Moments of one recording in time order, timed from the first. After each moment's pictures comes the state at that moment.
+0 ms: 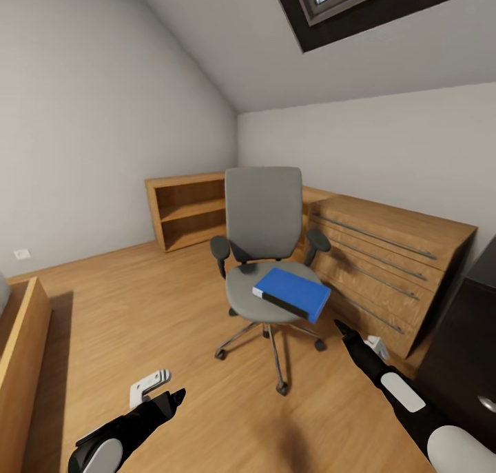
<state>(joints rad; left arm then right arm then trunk) -0.04 0.16 -0.24 -1.61 0.92 0.56 0.55 -0.61 -0.24 0.26 -0.48 -1.38 0.08 0.36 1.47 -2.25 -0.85</state>
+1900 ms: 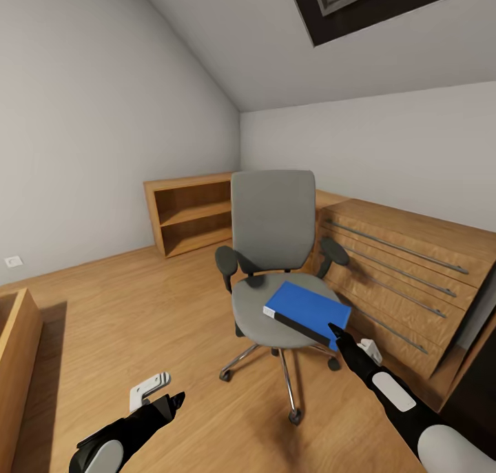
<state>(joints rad) -0.04 0.16 -0.24 -1.58 0.92 0.55 0.55 -0.61 -0.21 0.26 -0.48 -1.38 0.08 0.28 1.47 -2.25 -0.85</state>
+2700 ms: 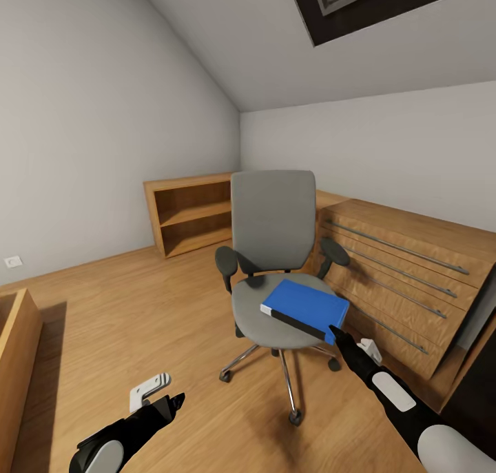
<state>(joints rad) -0.04 0.16 -0.24 -1.58 0.92 0.55 0.55 -0.61 -0.21 0.26 -0.49 -1.38 0.08 0.28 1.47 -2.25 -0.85</state>
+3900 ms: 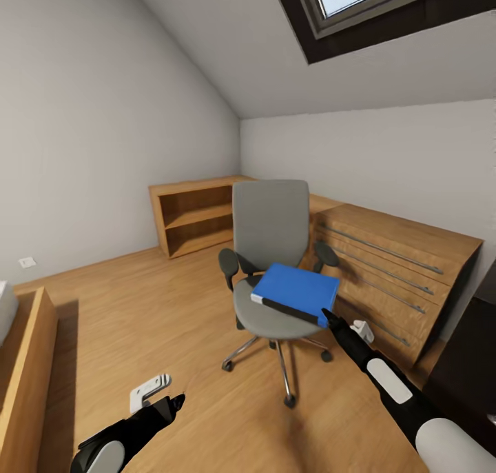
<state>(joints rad) -0.04 0.15 -0.24 -1.57 0.92 0.55 0.56 -0.61 -0.21 0.26 -0.63 -1.30 0.07 0.31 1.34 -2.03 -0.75</state>
